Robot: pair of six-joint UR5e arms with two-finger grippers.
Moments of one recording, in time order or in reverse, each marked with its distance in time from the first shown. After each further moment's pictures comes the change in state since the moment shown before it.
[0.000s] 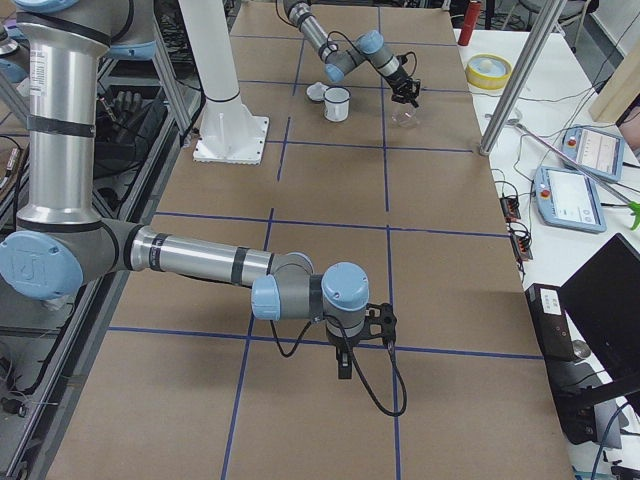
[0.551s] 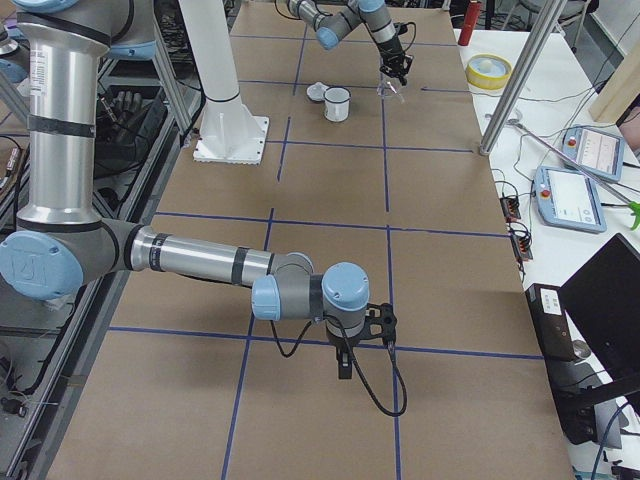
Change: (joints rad) left arm -0.043 -0.007 -0.369 0.552 -0.267 0.266; right arm 0.000 0.000 0.000 0.000 0.000 0.000
